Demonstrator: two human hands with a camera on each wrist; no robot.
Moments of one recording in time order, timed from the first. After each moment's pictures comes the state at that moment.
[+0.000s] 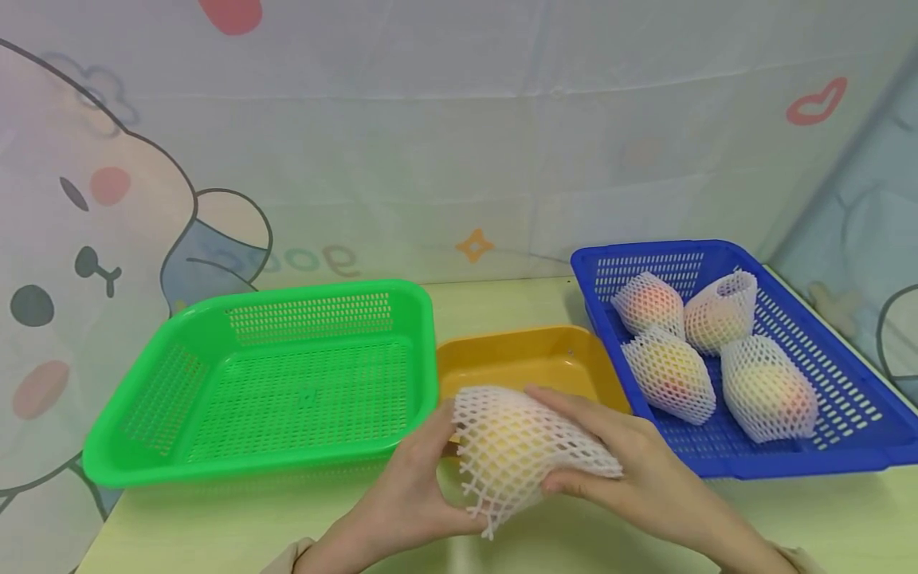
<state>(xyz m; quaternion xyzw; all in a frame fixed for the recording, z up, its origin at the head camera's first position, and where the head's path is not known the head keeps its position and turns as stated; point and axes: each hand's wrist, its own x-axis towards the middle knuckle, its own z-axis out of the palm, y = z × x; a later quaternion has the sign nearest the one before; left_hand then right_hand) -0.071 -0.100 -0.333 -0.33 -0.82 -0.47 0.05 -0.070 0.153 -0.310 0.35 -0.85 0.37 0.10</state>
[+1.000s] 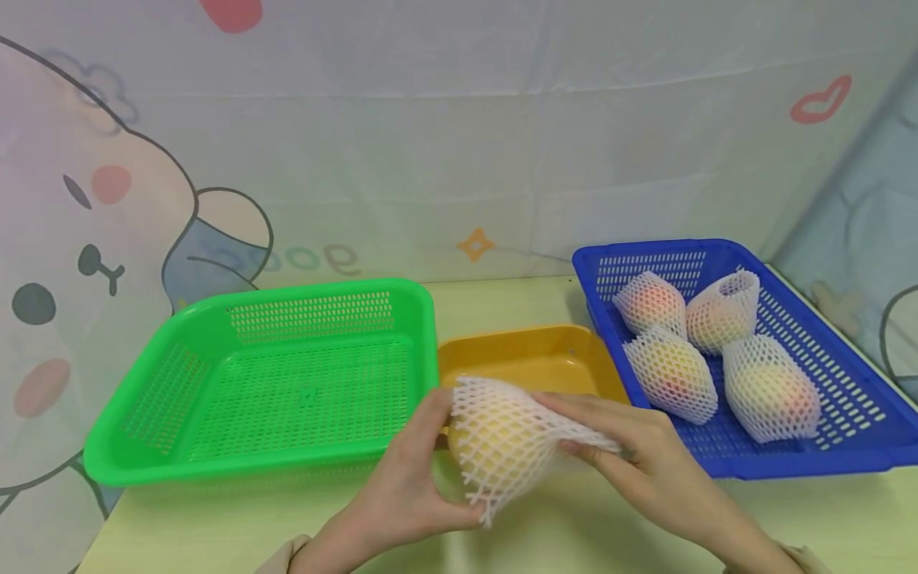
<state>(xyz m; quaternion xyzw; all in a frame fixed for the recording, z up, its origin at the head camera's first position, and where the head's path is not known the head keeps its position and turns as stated) -0.074 -0.102 -0.331 -0.32 -0.83 -0.45 0.09 -0.076 0.156 -0.309 0.35 -0.83 0.40 0.16</state>
